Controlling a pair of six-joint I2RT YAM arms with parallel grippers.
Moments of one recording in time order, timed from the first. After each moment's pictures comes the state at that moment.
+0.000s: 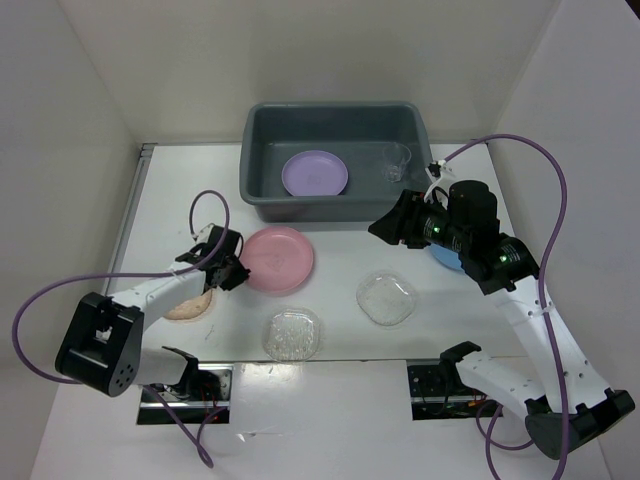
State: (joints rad) left arm -0.34 1.32 0.63 -0.34 -0.17 -0.96; right arm 0.38 0.94 1.14 -0.64 -0.33 0.57
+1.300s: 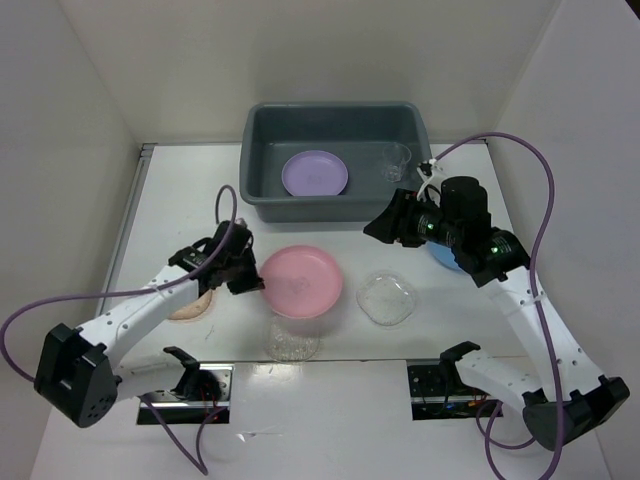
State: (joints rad) left arm -0.48 1.15 0.76 -0.63 -0.01 -0.82; right arm 0.39 0.99 1.14 -0.63 -0.36 0.57
